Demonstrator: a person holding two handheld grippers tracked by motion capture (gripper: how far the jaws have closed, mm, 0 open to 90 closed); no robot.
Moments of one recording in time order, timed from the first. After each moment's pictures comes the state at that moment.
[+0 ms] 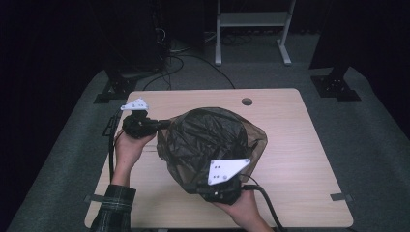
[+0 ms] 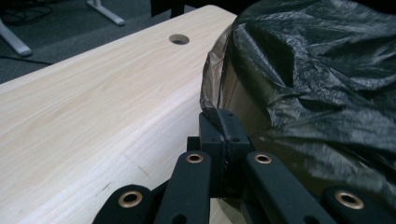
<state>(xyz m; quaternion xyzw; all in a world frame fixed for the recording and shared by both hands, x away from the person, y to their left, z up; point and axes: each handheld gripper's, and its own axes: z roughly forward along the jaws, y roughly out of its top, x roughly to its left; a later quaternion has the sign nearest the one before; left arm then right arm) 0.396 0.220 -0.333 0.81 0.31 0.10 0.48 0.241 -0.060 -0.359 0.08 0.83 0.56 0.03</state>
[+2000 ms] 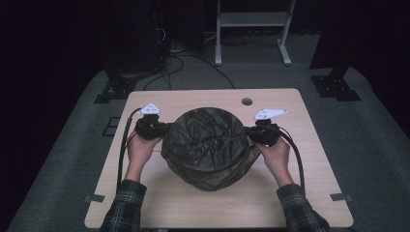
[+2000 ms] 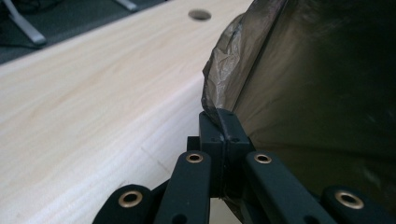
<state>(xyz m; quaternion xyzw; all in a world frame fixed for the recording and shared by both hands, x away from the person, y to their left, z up) 0.426 0.204 -0.383 0.83 0.32 0.12 0.45 0.408 -0.190 -0.401 0.34 0.81 0.45 0.15</state>
